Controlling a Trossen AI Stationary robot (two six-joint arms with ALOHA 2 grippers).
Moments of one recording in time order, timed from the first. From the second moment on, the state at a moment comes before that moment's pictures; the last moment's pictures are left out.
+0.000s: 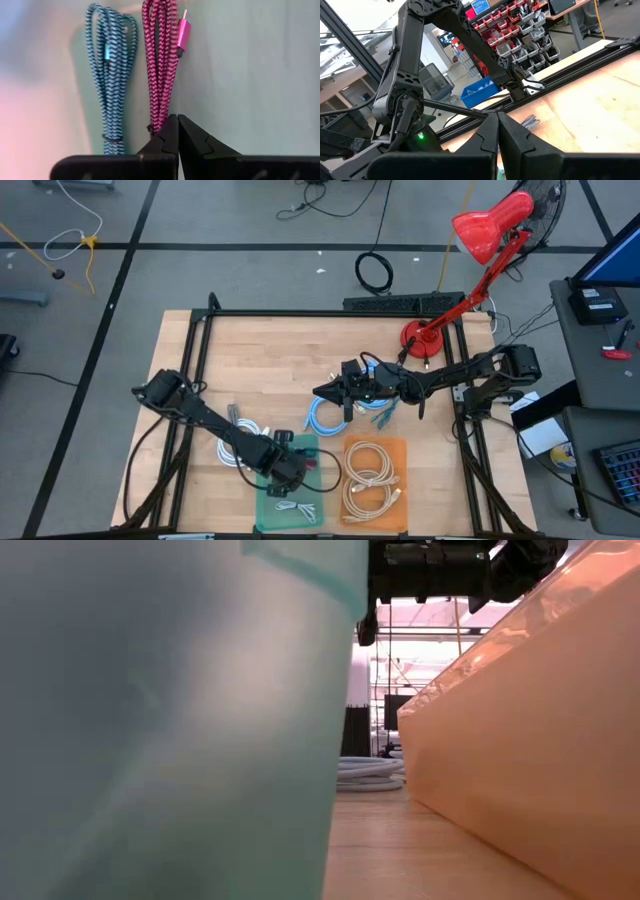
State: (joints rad) left arm -0.52 1.93 1.23 -0.60 -0.15 -0.40; right arm 0.02 1.59 0.80 0.81 -0.03 0.54
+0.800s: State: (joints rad) left arm -0.75 1.37 1.22 -0.70 -0.53 -0.63; right arm 0.02 1.59 0.80 0.81 -0.11 0.54
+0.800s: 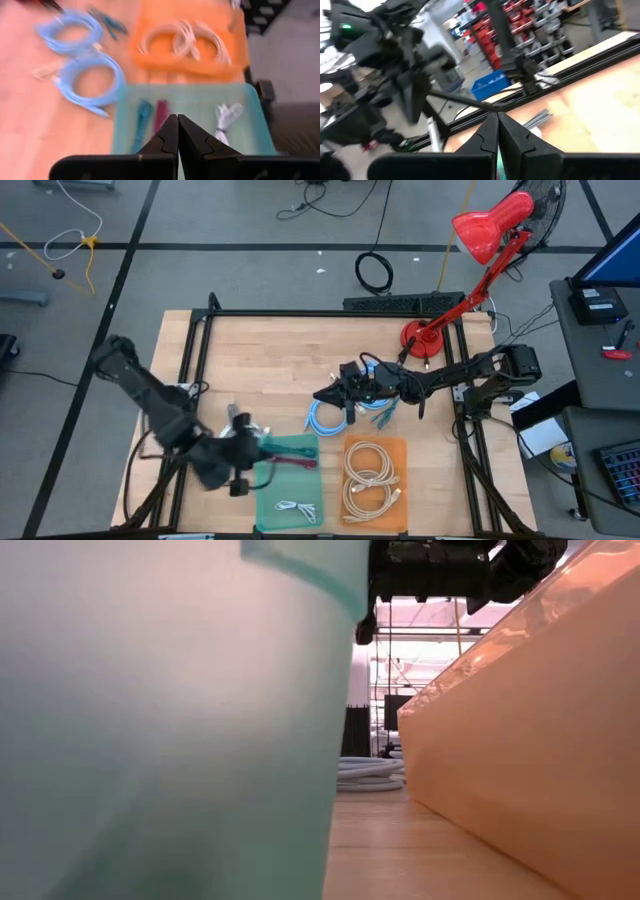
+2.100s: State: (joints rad) left arm -0.96 1.36 1.06 -0.71 -0.90 -0.74; right arm 0.20 1.46 0.80 0.34 0.32 0.40
